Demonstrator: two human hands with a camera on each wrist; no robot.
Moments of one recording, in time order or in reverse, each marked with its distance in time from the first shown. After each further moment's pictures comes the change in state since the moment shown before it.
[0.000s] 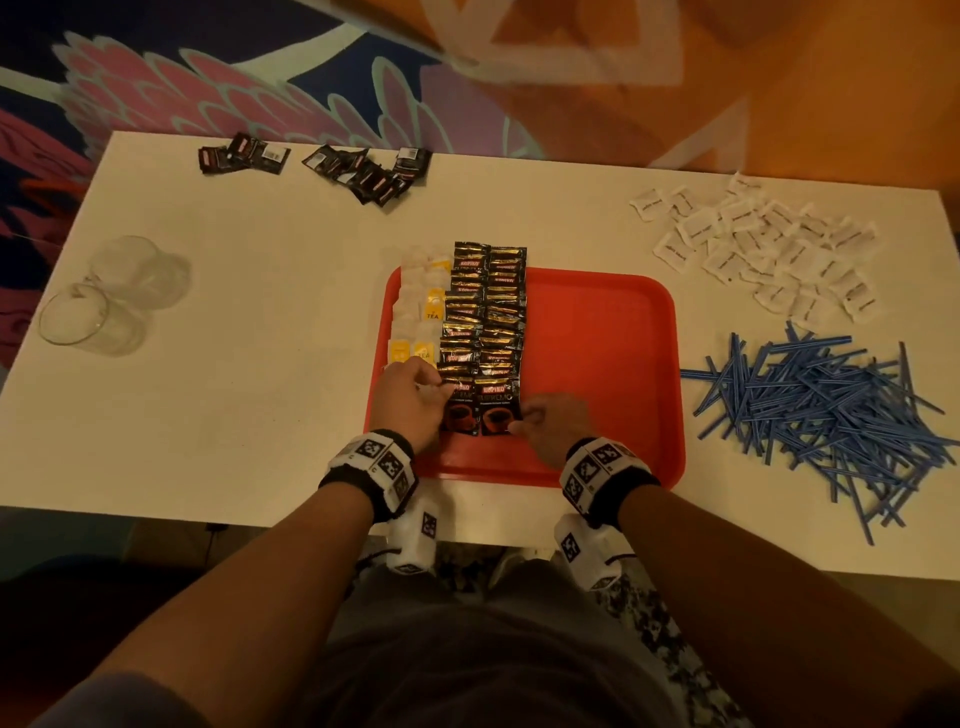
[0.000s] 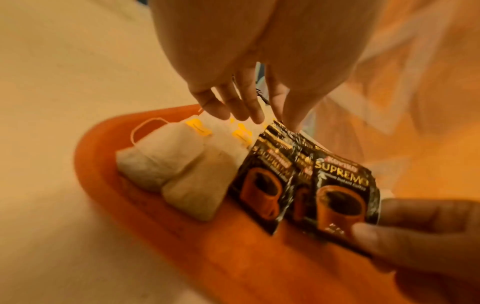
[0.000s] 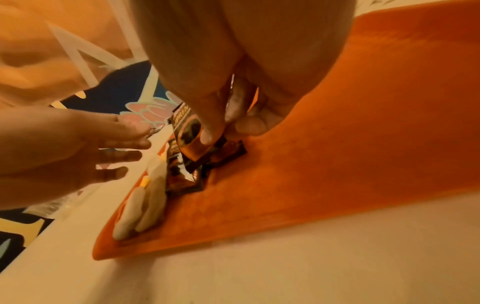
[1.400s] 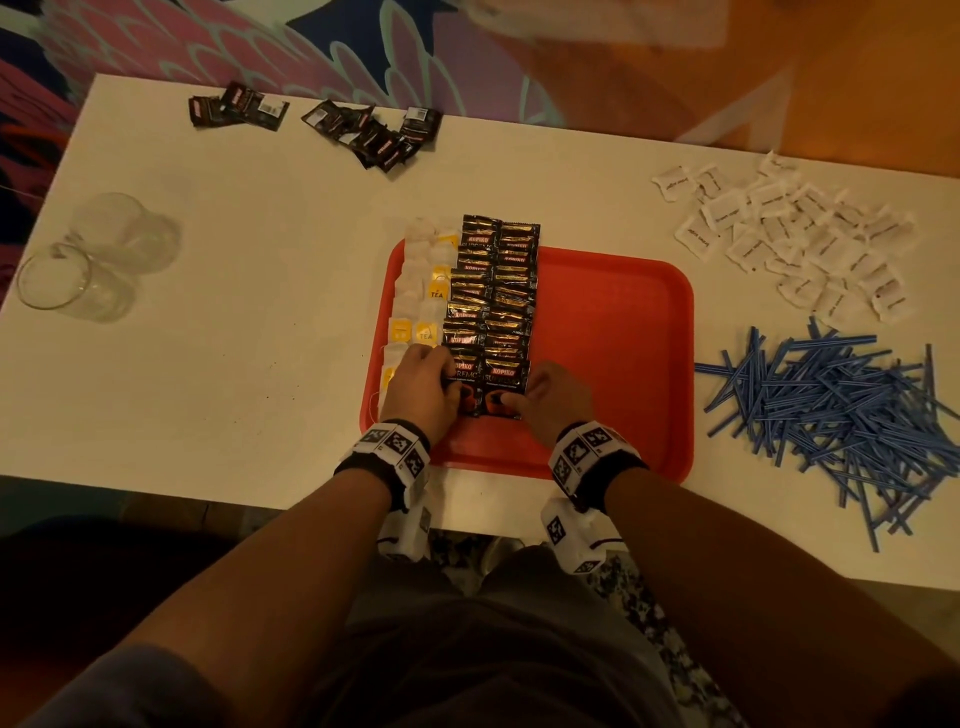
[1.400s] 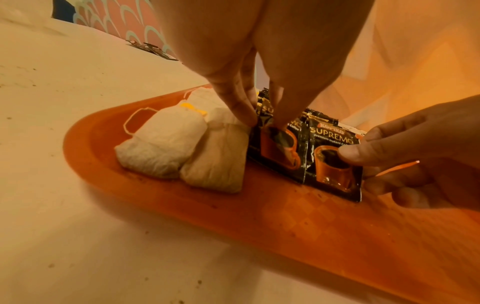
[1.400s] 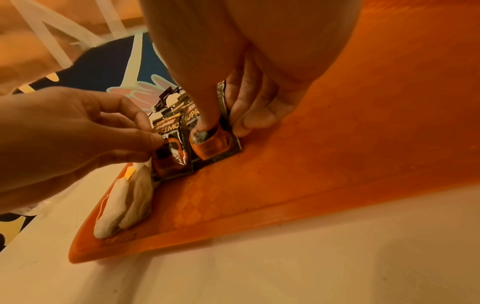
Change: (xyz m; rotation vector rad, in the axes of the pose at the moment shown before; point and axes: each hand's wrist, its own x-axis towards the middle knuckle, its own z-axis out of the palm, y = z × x) left_hand 0.000 -0.005 0.017 0.243 -0.084 0.182; right_hand 0.022 -0.002 0.012 0.037 0.135 0.066
